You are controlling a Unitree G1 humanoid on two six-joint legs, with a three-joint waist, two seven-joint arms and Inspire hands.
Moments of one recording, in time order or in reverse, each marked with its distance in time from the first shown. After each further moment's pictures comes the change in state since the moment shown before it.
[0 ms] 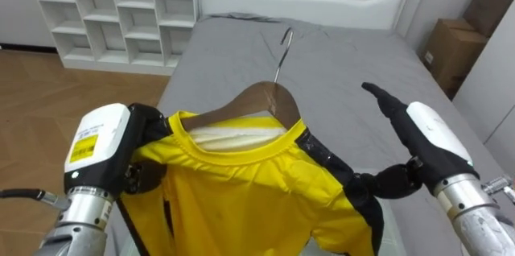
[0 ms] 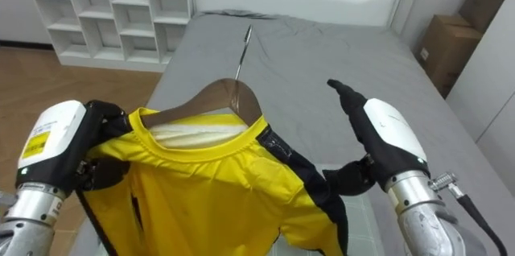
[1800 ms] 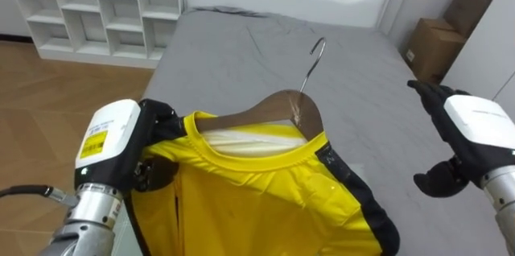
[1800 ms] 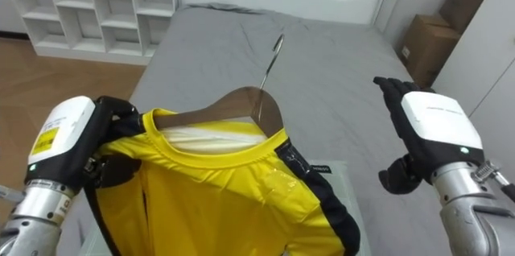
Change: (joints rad) left arm 0.000 -0.027 0.004 -0.045 -0.007 -0.023 -0.058; right arm 0.000 -0.083 -0.126 0.035 -0.289 -0.025 0.032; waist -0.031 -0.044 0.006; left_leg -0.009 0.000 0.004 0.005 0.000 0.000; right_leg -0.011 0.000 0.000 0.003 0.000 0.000
